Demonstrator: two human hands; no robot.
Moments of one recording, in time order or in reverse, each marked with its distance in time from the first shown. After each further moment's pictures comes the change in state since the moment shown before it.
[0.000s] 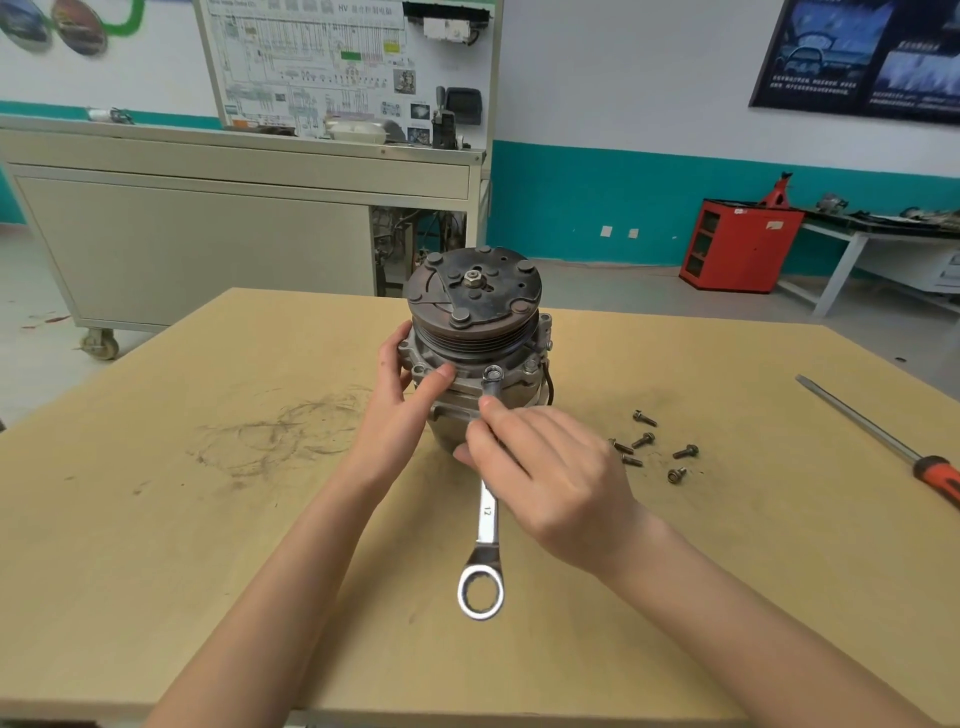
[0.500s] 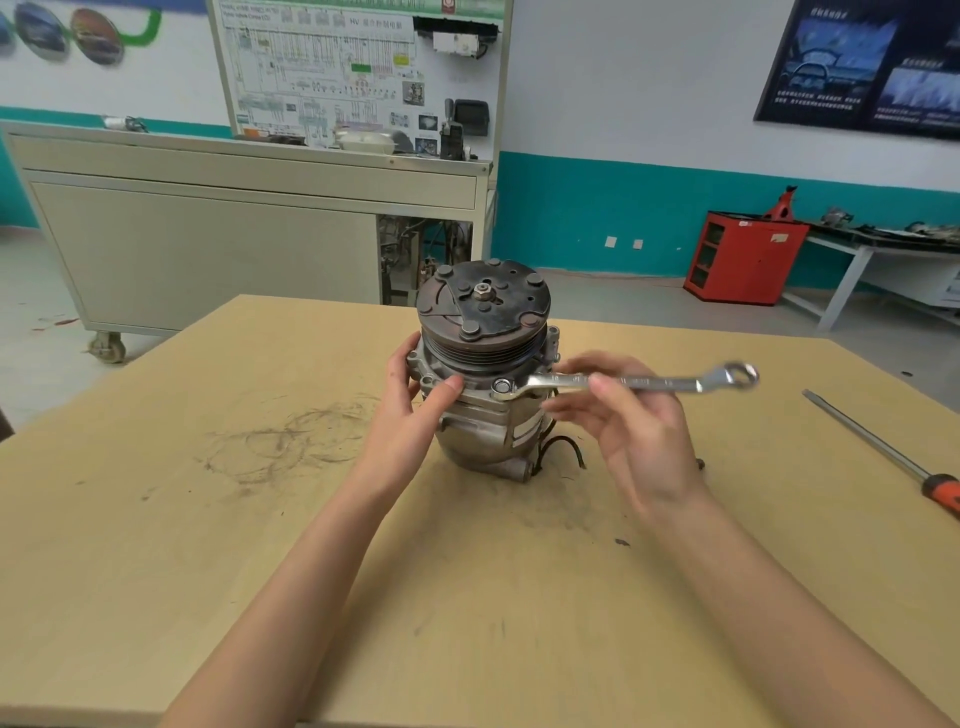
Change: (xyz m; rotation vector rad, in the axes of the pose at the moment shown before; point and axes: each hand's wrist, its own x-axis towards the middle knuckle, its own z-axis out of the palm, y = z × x) left_hand -0.001 0.000 0.000 0.011 -0.002 -0.018; right_hand -0.018 0.051 0.000 1.524 0.078 1.270
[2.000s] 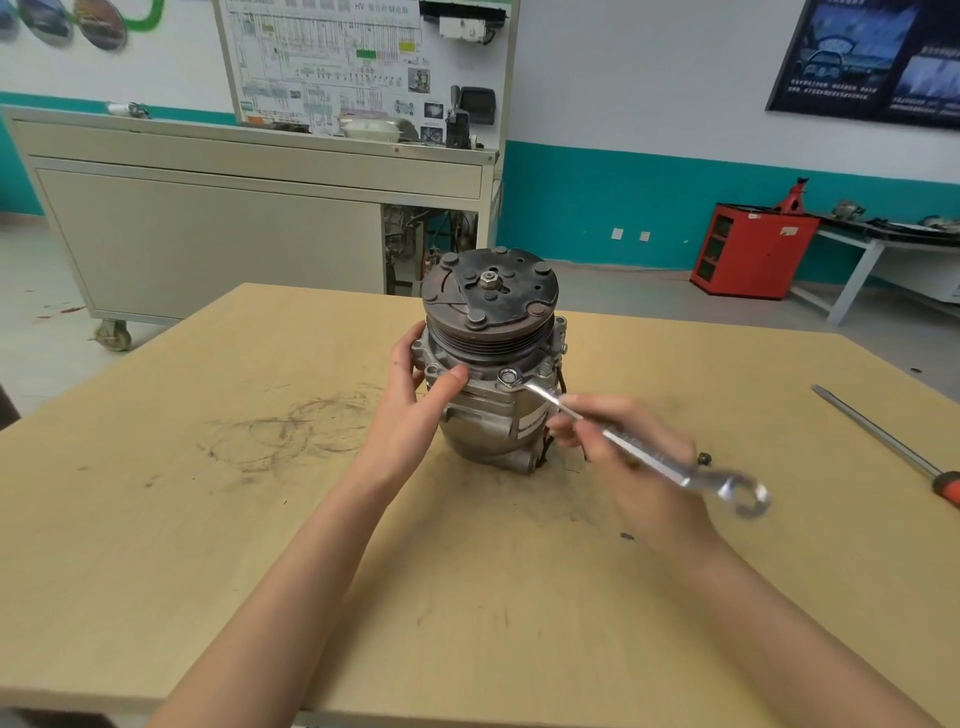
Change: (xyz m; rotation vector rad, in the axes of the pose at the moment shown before) left_hand -0.002 0.004 0.001 0.002 0.002 -0.011; right_hand -0.028 0.006 0.004 -0.692 -0.069 -0.510
